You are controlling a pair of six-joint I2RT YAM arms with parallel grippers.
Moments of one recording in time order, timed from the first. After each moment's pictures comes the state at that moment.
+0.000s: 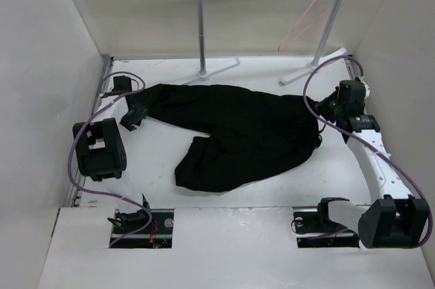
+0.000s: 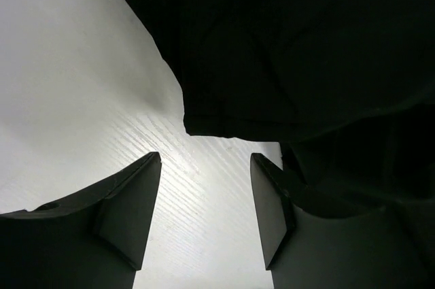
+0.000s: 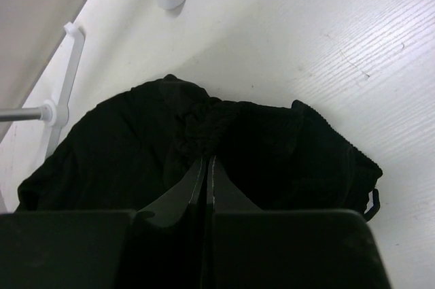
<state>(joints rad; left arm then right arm) 0.15 1.73 1.19 -0.58 -0.15 -0.77 -0.01 1.14 0.97 -0.43 0.08 0.77</state>
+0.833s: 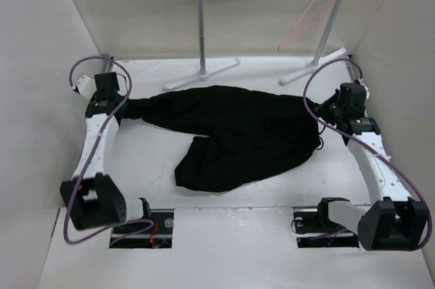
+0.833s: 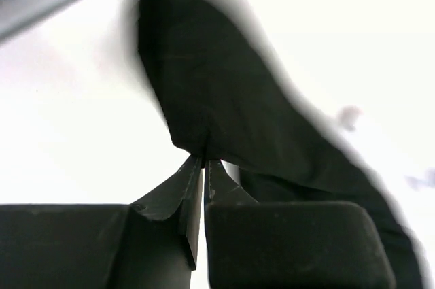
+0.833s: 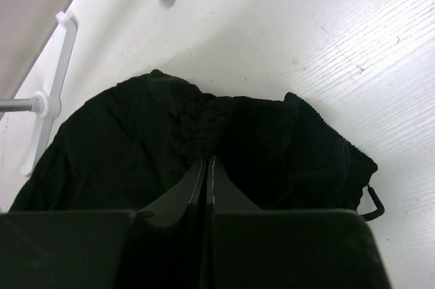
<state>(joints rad) 0.16 1.38 1.10 -0.53 -0.36 -0.83 -0.03 1.12 0.94 -0.43 0.05 0.75</state>
